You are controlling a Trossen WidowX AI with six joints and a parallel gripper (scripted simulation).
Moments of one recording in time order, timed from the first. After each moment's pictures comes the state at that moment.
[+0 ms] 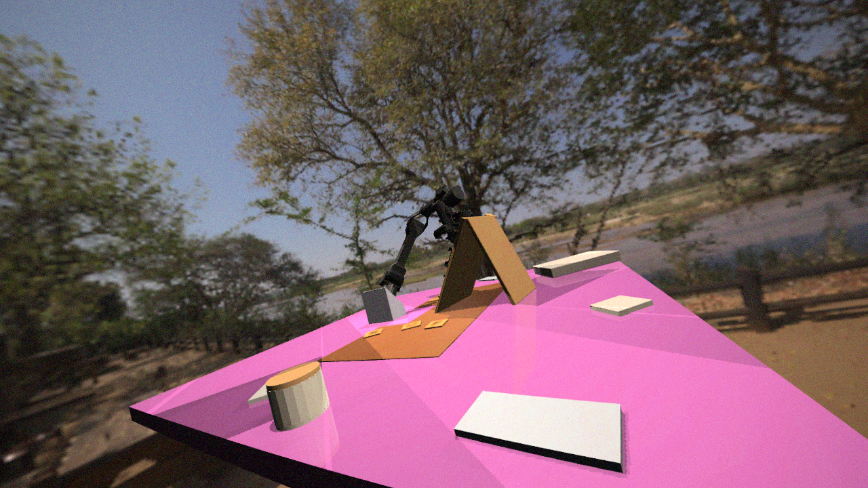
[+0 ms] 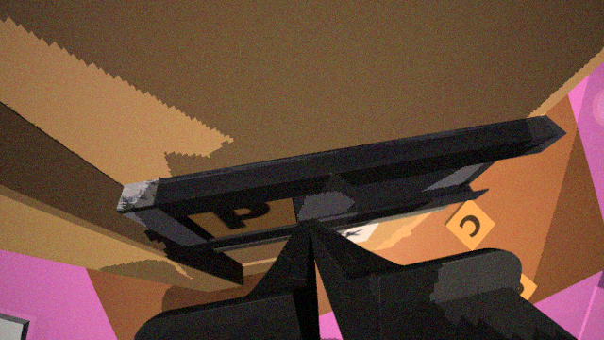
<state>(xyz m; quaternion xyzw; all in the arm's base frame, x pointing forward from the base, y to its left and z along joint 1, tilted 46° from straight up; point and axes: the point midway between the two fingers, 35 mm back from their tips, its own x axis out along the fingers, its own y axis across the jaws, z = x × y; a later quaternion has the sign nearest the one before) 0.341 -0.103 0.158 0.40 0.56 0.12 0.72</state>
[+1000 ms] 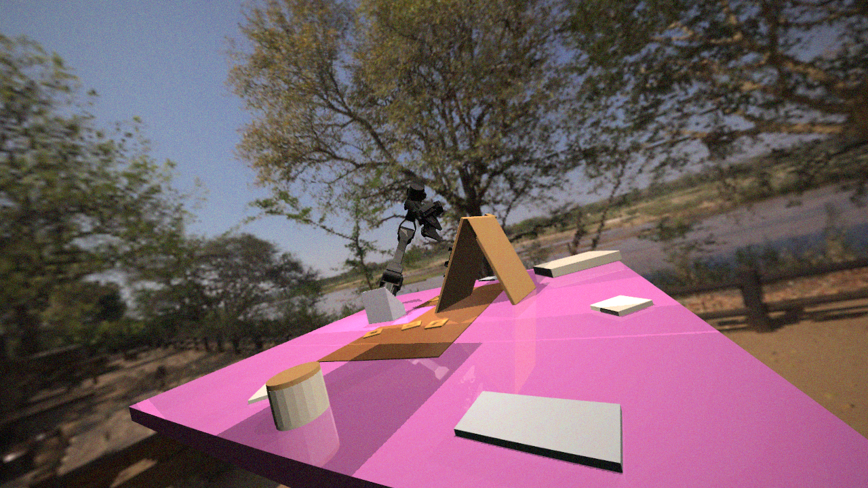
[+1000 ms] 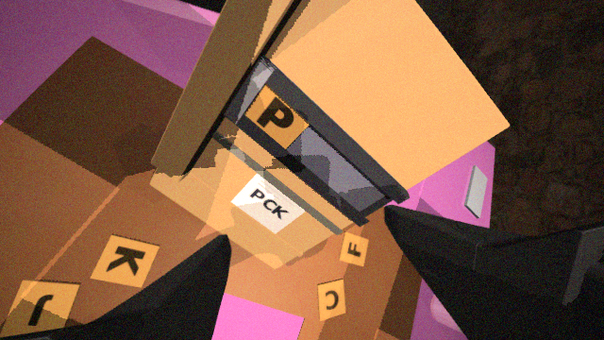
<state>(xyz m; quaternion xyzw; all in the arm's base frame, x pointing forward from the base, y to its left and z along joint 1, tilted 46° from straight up) 0.249 -0.144 0.205 0.05 0.38 0.25 0.89</state>
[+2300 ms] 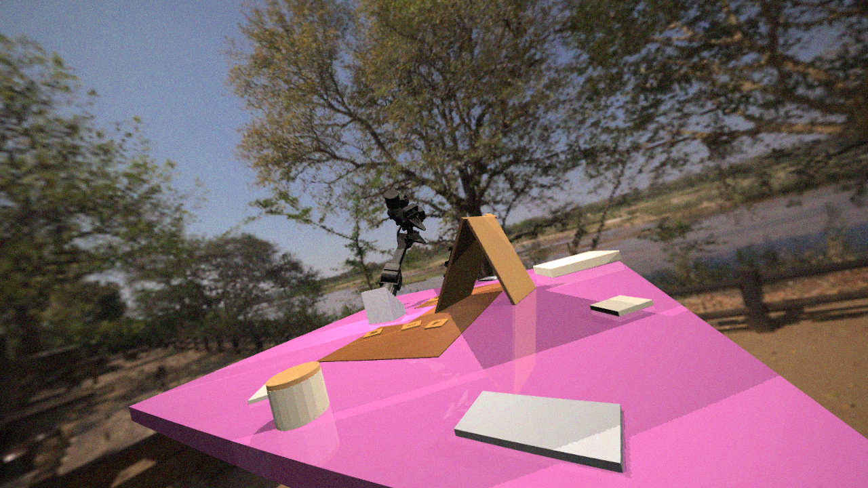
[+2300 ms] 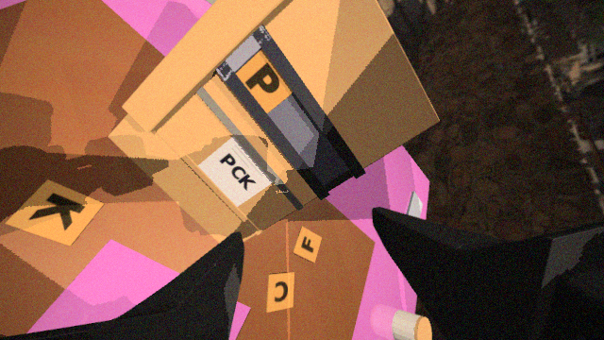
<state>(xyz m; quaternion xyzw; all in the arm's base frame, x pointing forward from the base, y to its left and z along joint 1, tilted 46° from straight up) 0.190 -0.162 0.189 -0.06 0.32 0.20 0.92</state>
